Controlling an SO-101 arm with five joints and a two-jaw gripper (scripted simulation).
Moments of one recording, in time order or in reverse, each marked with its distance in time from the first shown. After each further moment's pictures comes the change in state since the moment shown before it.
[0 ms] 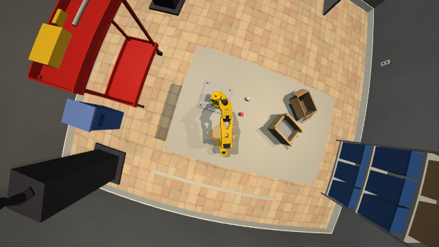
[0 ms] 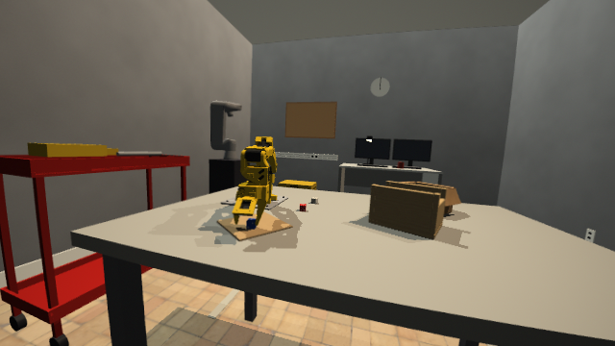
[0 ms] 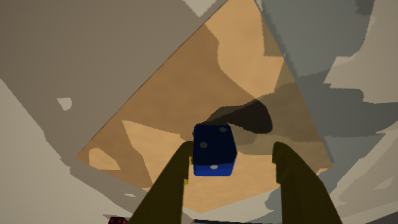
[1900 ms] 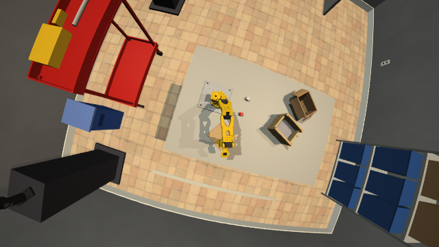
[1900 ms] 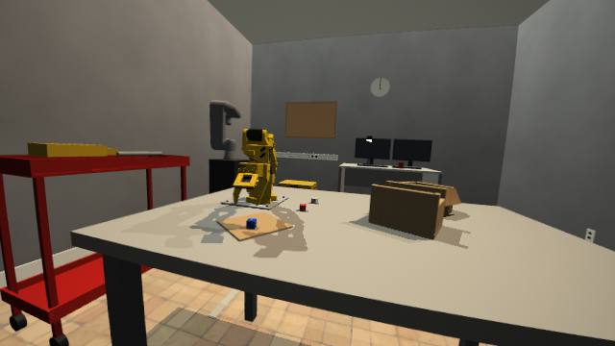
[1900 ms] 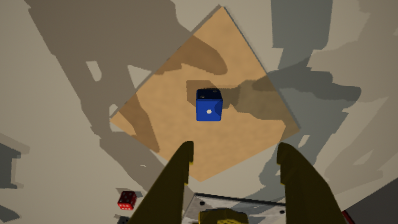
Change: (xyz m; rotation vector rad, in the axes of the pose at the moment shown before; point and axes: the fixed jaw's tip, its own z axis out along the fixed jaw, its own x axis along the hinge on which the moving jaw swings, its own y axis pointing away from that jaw) arm 0.001 0.000 -0.049 -0.004 -0.069 0.000
